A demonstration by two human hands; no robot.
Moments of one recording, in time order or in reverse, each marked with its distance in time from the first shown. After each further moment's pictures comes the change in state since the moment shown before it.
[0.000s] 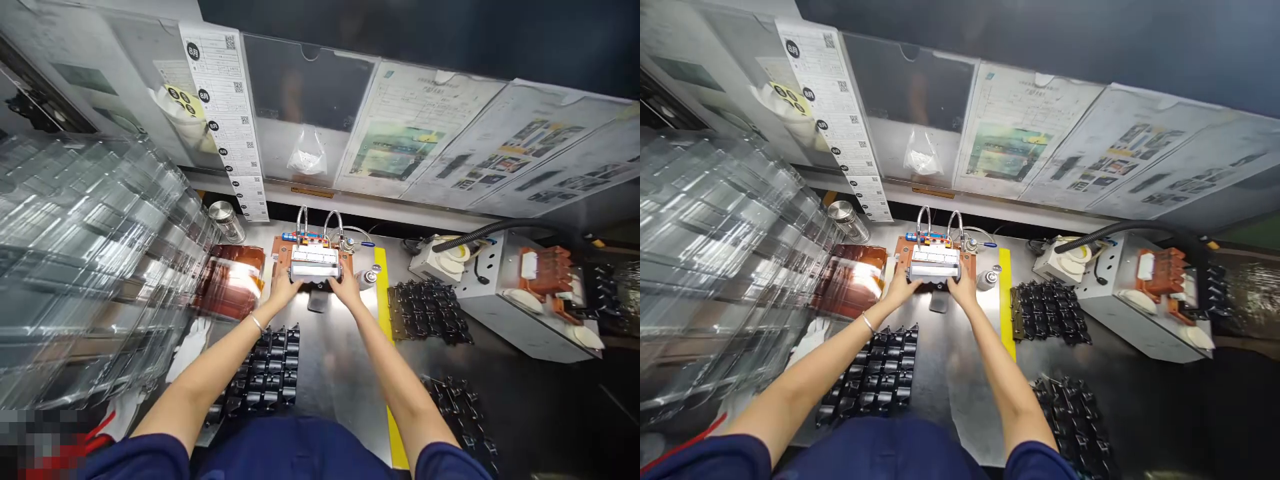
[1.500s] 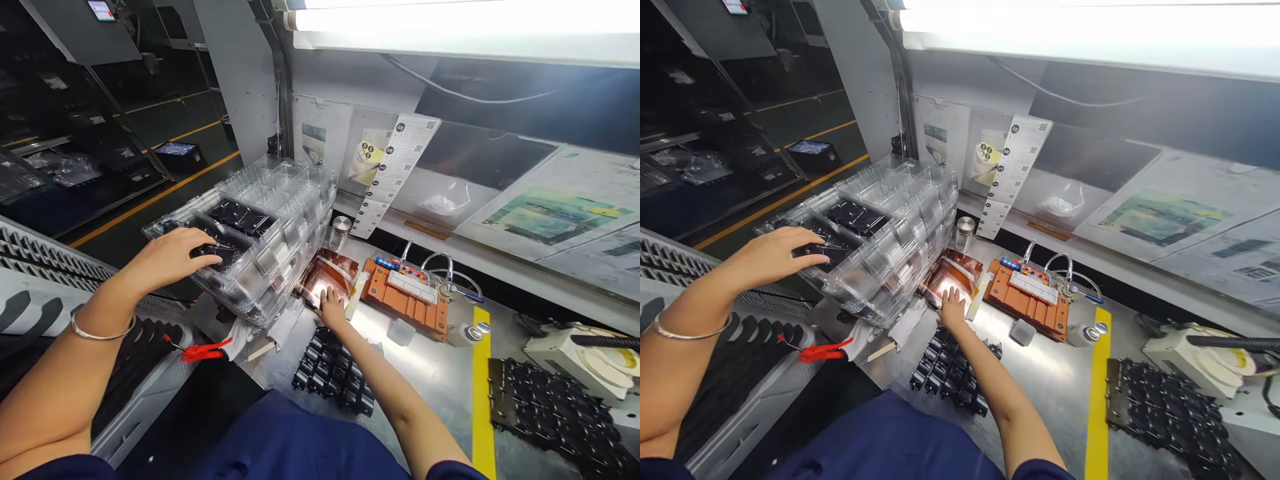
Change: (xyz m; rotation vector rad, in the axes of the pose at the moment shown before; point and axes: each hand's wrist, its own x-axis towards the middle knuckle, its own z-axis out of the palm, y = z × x) left_hand -0.202 -0.141 -0.472 0.733 0.311 0.040; right_hand -0.101 -0.234 0.166 -0.488 -0.440 -0.550
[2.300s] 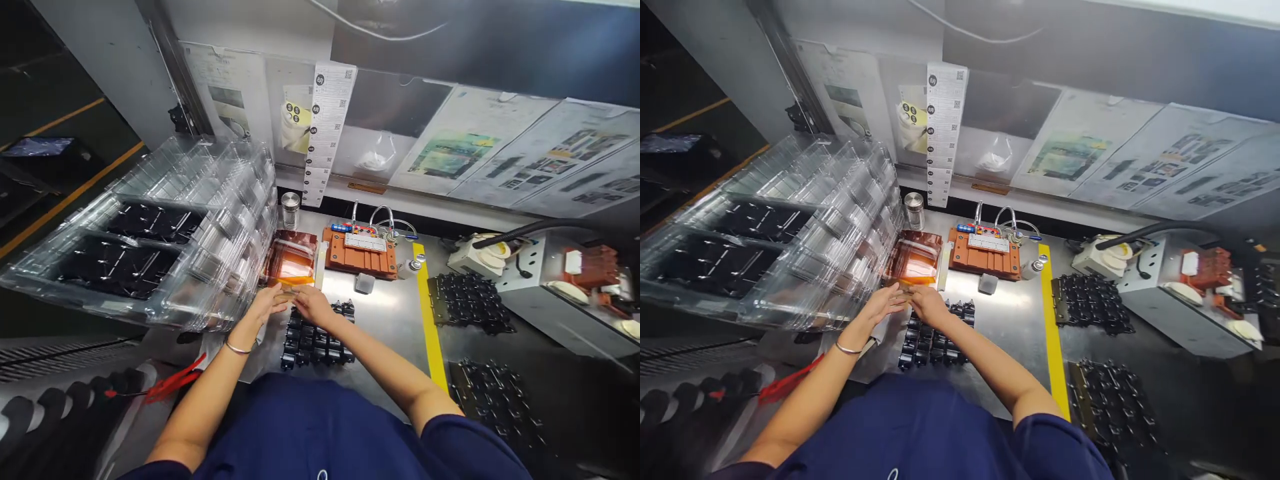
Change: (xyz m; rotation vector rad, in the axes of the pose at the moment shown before) left_hand -0.004 0.203 0.216 -1.468 -0.609 -0.664; right_hand -0.069 0.013 -0.016 0.332 0.252 -0.223
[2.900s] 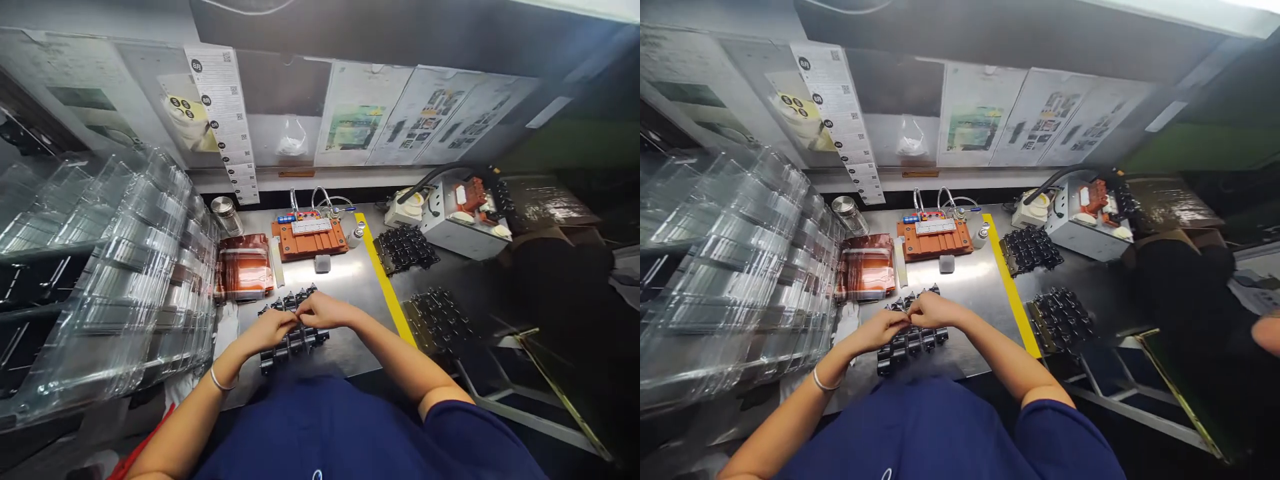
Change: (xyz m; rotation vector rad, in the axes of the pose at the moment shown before) left_hand -0.046 0.006 0.063 1.051 -0.902 0.759; right_hand -0.104 -0.012 -0.096 0.330 -0.174 0.164
